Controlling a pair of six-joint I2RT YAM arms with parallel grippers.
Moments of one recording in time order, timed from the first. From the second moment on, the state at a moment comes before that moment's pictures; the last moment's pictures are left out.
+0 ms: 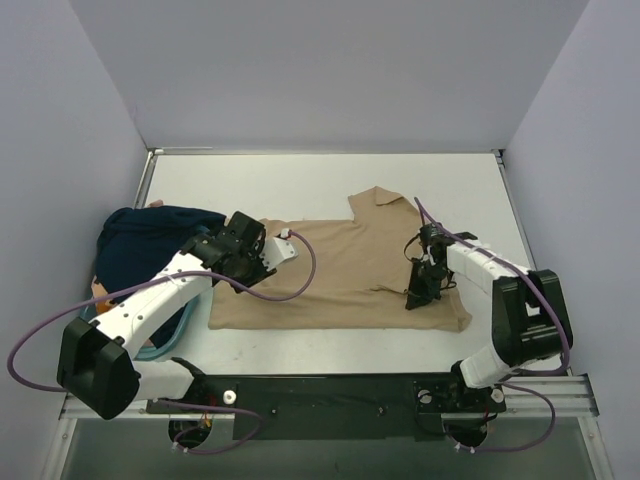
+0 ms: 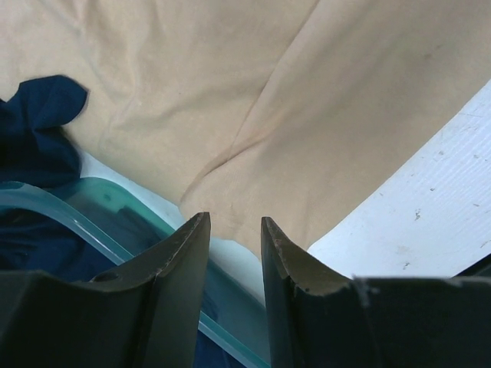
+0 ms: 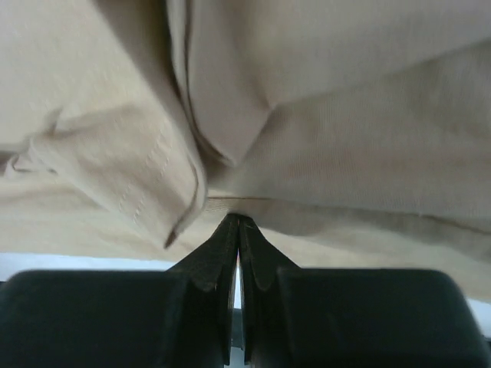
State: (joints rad) left arm -0.57 1.29 1.02 -0.85 -0.04 0.54; right arm 0.21 1.50 0.79 -0.74 -0.16 0.48
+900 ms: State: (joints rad) left arm -0.46 1.29 1.00 -0.83 -0.05 0.58; right arm 0.37 1.94 1.46 -0.78 -0.07 0.34
